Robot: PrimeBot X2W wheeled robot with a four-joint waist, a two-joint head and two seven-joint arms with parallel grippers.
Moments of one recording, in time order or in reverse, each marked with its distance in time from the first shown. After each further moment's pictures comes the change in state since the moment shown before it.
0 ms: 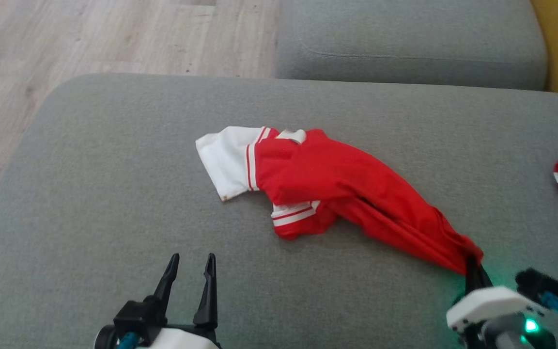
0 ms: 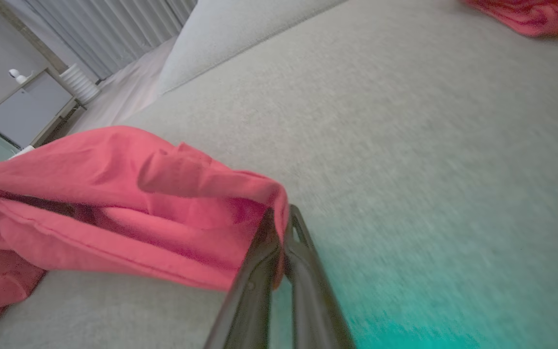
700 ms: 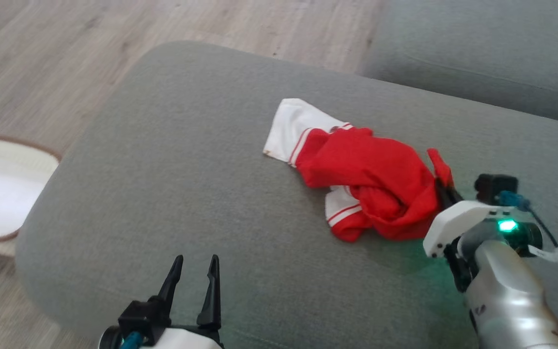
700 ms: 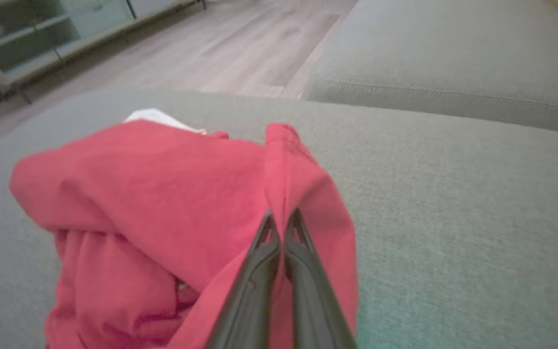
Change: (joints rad) left arm -0.006 -0.018 0.000 0.028 0.001 -0.018 -0.002; right arm -0.297 -0.001 0.019 0.119 -0.393 0.000 0.140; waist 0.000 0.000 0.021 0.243
